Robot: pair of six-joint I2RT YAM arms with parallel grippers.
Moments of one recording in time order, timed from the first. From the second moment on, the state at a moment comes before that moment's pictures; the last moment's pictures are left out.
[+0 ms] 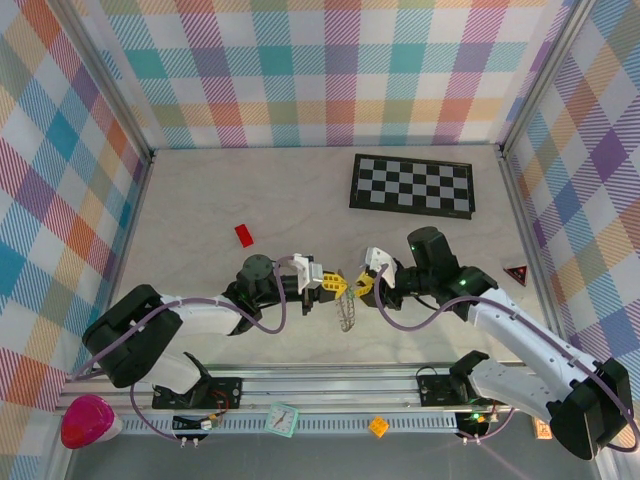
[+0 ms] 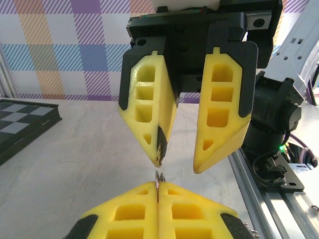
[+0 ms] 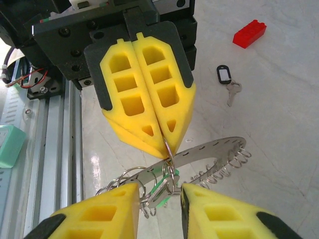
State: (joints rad) left arm -0.76 1.44 0.43 0.98 0.73 0.05; right arm 0.60 0.98 0.73 -0.47 -0.66 -0.43
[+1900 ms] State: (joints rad) left arm -0.76 1.46 0.43 1.02 0.74 0.00; right arm 0.60 0.97 0.62 -0.26 -0.70 -0.30
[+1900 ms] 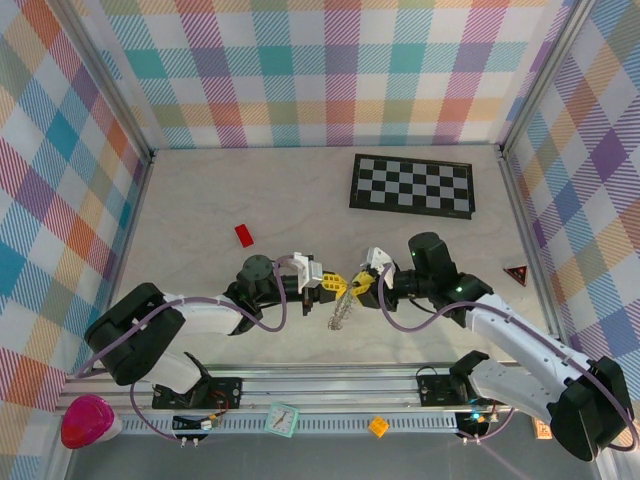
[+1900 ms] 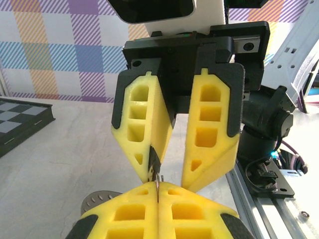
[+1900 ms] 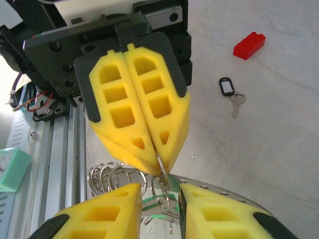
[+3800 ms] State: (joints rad) left arm -0.76 1.33 0.63 0.26 0.69 0.30; right arm 0.74 1.16 0.93 -0.63 -0.50 -0.64
